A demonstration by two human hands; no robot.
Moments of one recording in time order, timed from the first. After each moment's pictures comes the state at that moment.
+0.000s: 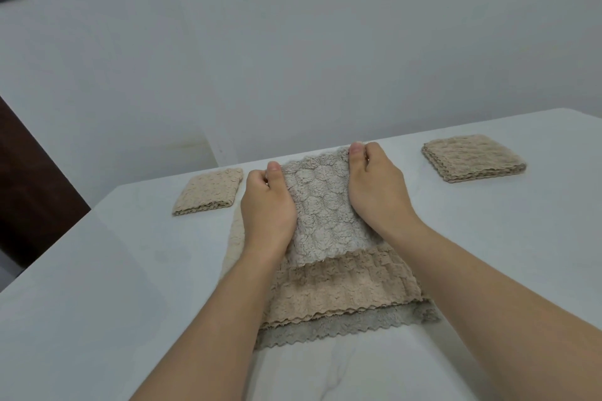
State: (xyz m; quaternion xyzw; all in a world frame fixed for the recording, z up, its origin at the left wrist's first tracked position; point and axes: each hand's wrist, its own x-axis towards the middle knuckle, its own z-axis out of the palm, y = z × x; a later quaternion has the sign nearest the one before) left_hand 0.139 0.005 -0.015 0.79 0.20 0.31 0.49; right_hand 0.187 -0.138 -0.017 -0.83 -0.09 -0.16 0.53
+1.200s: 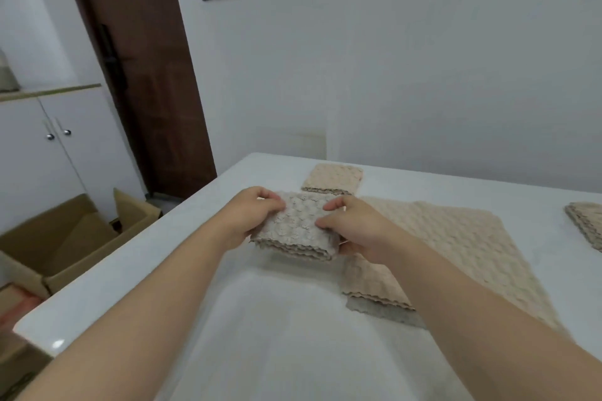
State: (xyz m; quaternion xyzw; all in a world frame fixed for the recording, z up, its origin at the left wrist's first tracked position) left_hand -0.014 0.239 -0.003 0.75 0.31 0.14 0.56; right_hand 0.085 0.052 -0.003 -0.75 -0.21 0.30 0.55
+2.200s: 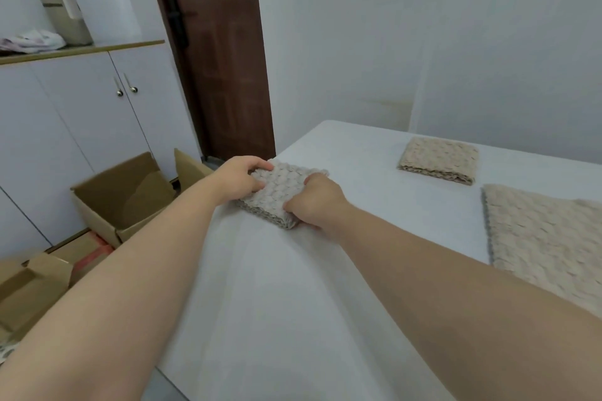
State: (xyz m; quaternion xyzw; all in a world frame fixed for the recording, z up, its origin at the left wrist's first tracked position) left_hand -0.064 0.468 -0.055 0.88 0.31 0.12 0.33; right_hand 0.016 0.289 -0.046 -0.85 -0.32 0.21 0.36
